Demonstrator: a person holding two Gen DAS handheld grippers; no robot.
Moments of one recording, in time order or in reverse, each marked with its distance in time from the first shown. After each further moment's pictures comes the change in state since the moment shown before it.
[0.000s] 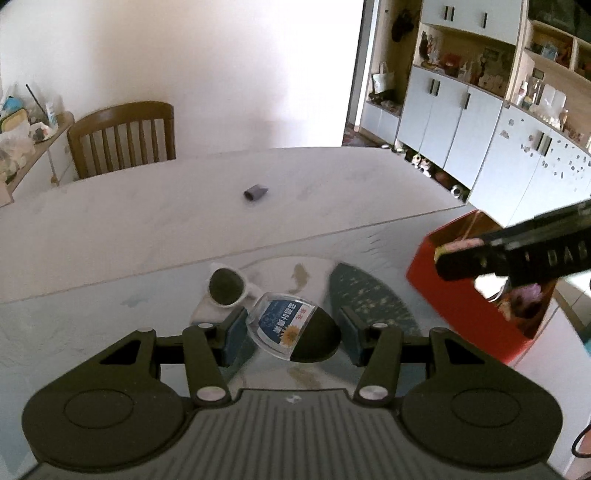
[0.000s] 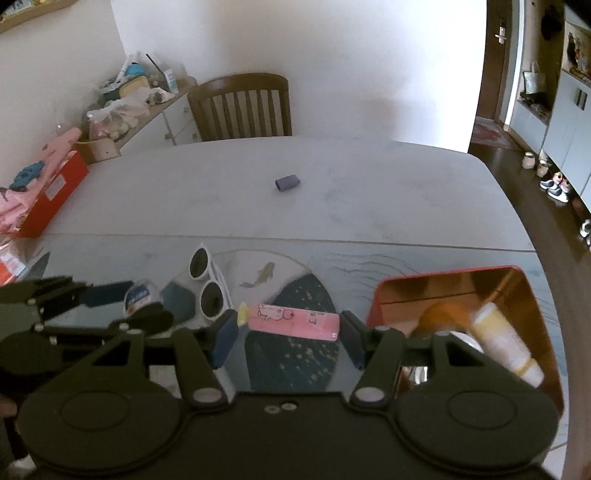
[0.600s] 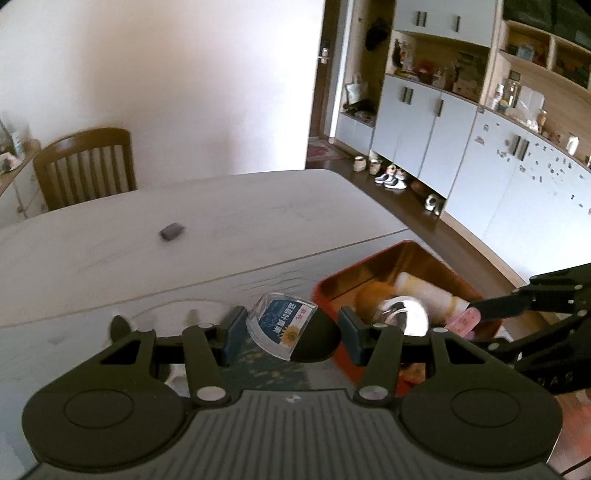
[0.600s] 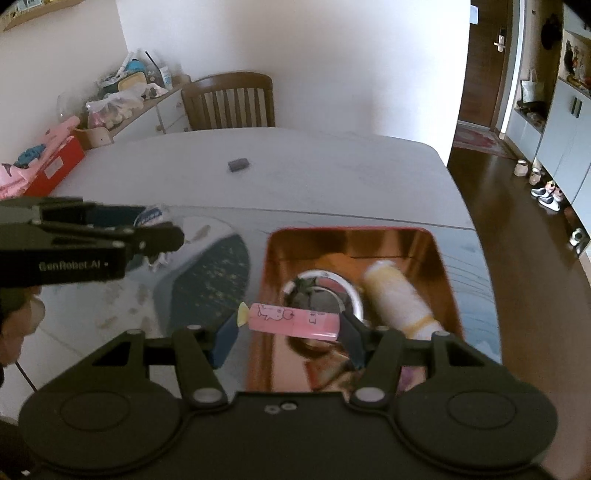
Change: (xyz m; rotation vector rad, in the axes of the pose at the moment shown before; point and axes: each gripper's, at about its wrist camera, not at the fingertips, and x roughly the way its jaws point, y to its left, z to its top) left arm 0.013 -0.117 0.041 0.037 -0.039 -0.046; right arm -0.044 -0.093 -0.051 -0.059 -0.005 -0.015
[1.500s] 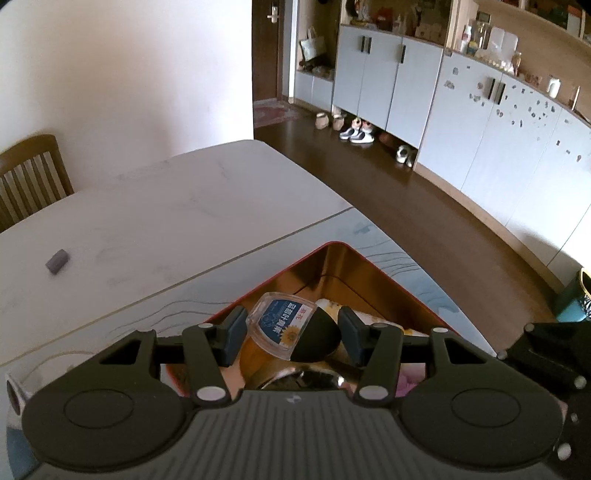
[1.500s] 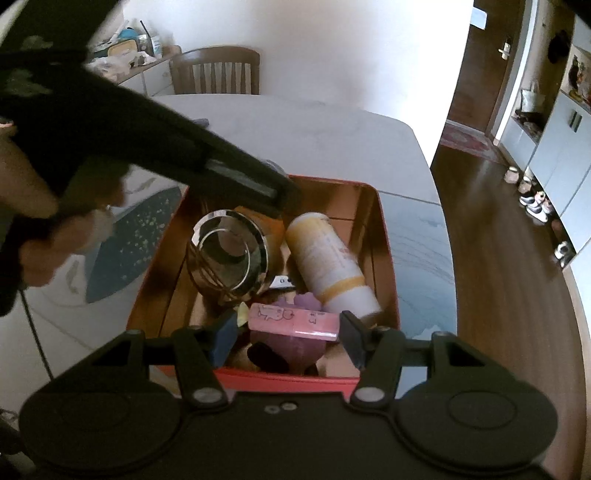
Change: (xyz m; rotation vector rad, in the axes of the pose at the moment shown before) left arm 0.123 -0.102 0.041 0.126 0.143 -0.058; right arm 0.028 -0.047 -0.025 -0.086 0.037 -0.049
